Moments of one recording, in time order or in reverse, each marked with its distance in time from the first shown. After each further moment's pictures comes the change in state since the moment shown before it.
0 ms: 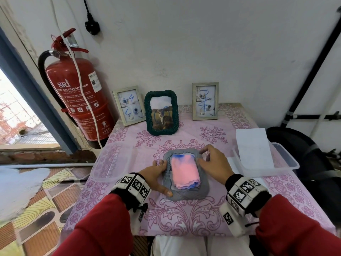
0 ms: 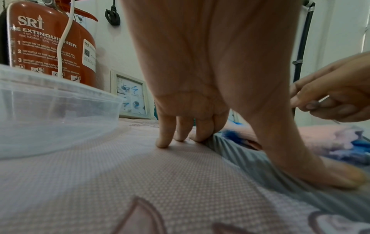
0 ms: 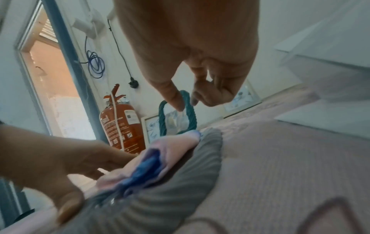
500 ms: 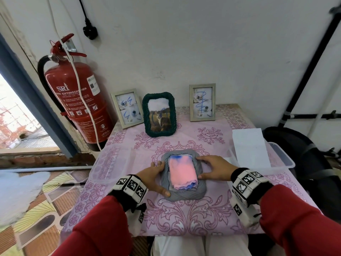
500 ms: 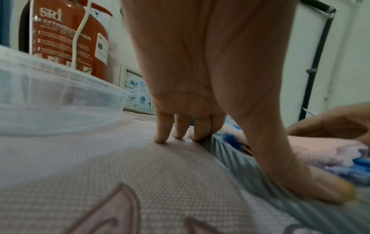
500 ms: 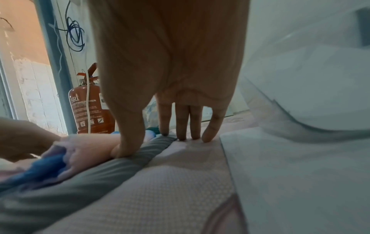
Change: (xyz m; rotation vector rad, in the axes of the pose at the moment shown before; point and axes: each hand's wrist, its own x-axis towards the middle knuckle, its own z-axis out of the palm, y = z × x) left_hand -0.007 0.006 -0.002 -0.091 0.005 -0.025; right_hand 0.019 0.034 -0.019 -0.355 -0.477 -0.171
